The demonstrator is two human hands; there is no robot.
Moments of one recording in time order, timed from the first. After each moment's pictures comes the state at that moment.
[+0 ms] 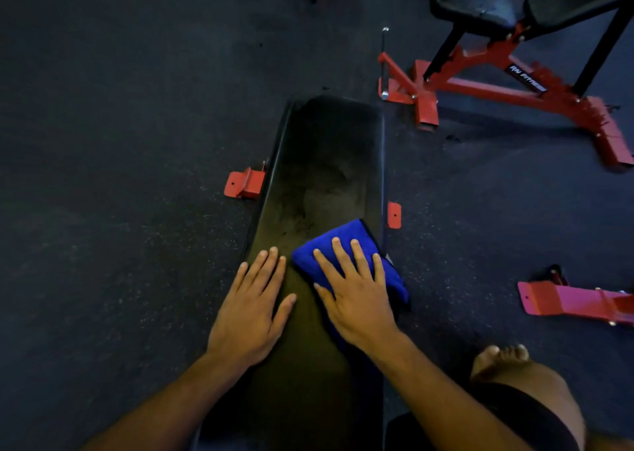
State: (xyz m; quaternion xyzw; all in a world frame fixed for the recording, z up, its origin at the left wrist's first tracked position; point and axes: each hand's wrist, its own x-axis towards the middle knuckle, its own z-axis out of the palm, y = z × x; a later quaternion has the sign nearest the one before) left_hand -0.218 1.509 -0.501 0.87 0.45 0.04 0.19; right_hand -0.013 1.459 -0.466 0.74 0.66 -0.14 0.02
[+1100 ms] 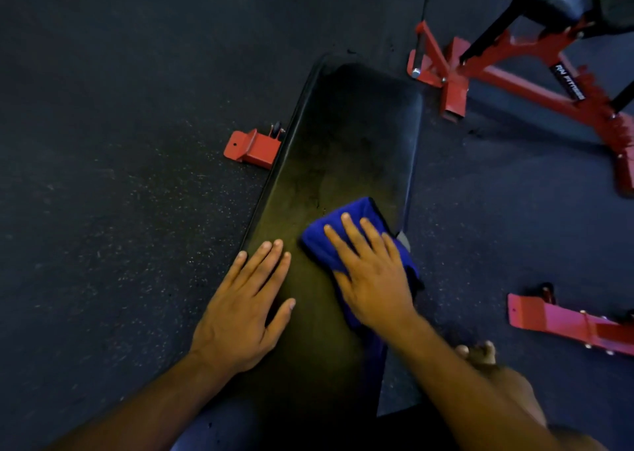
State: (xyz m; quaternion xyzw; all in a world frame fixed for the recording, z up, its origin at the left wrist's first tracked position) left_hand -0.221 1.515 -0.515 0.88 0.44 0.09 0.15; right_hand 0.018 1.503 -0.482 0.69 0.72 -0.11 0.04
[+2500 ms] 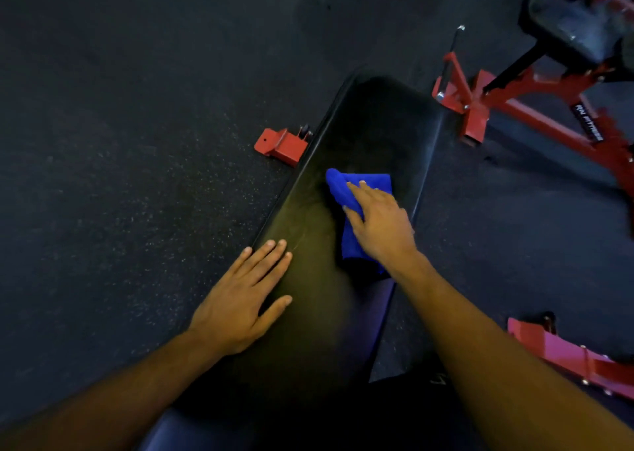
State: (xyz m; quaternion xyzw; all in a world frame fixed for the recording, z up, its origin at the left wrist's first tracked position) left_hand -0.262 1.463 -0.509 0.87 0.45 0.04 0.21; right_hand 0.002 1.548 -0.448 0.72 0.68 -0.14 0.00
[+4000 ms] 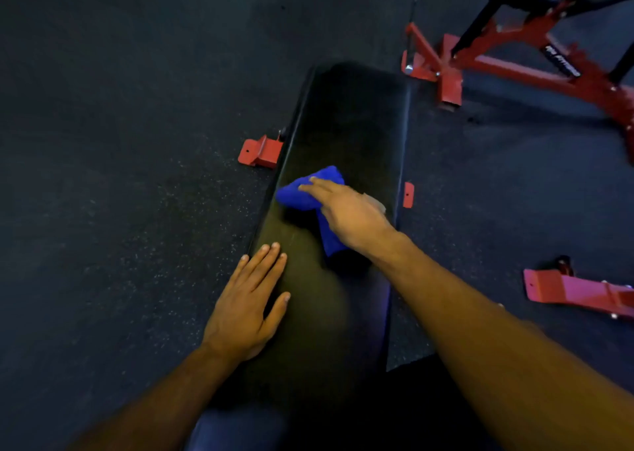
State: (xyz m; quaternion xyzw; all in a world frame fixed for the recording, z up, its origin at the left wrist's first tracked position) left_hand -0.263 1.462 -0.514 0.86 0.44 0.12 0.21; right_hand -0.021 1.538 -0.434 0.63 0.74 -0.22 -0.06
